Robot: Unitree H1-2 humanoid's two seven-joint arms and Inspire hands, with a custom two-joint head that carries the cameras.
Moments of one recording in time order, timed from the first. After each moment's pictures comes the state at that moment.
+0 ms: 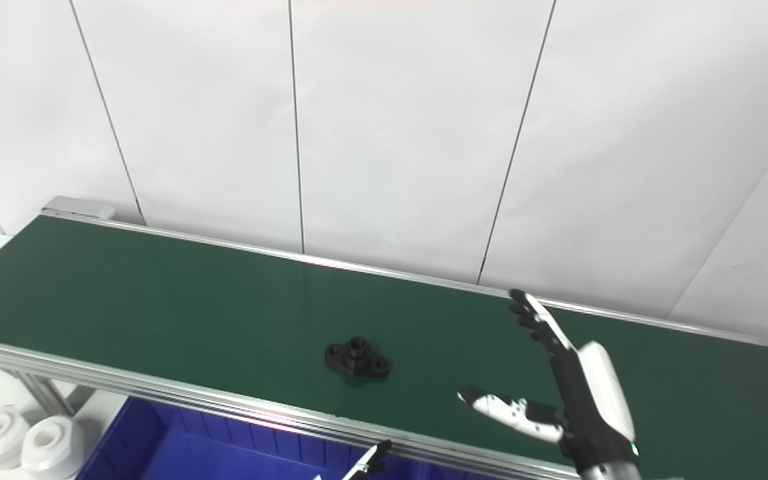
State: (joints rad) left arm 0.07 0.04 -0.48 0.33 0.35 -0.43 0.05; right arm -0.12 -0.24 0.09 -0.38 -0.47 0.16 0.15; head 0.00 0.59
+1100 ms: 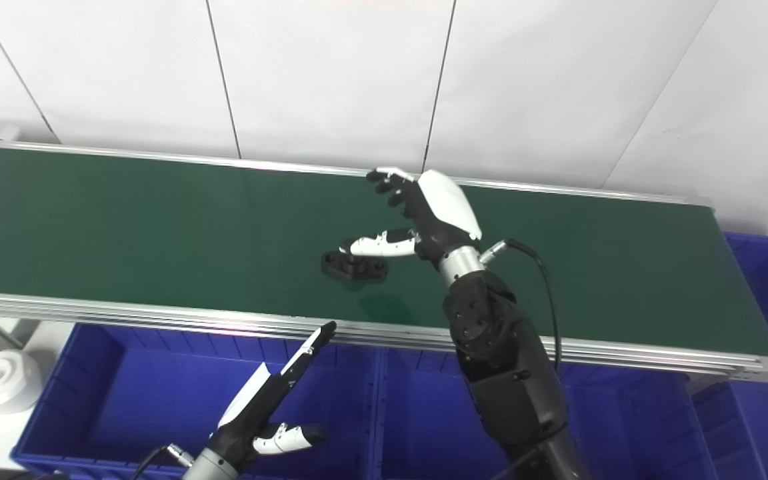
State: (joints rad) left arm 0.11 0.08 -0.41 0.20 0.29 -0.42 -0.09; right arm -0.41 -0.17 0.27 -0.01 -0.67 0.37 0.22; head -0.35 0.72
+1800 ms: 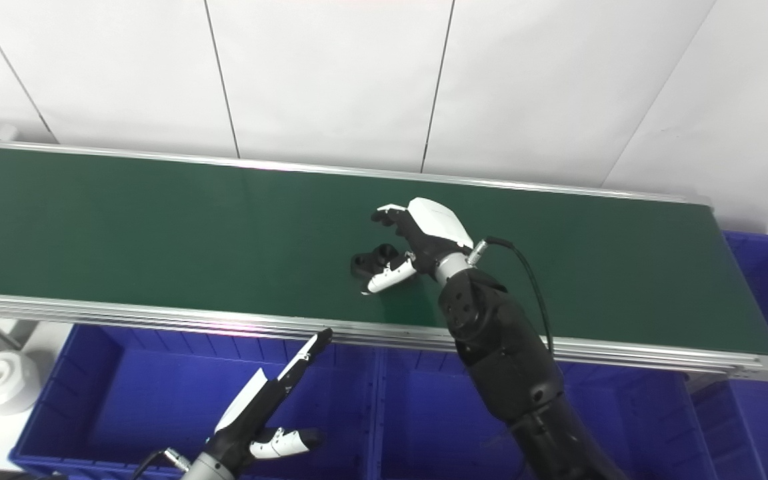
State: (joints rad) left arm 0.11 0.08 -0.40 0.22 0.29 -0.42 -0.10; right arm -0.48 -0.24 0.37 0.18 -0.71 0.38 0.28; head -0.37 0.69
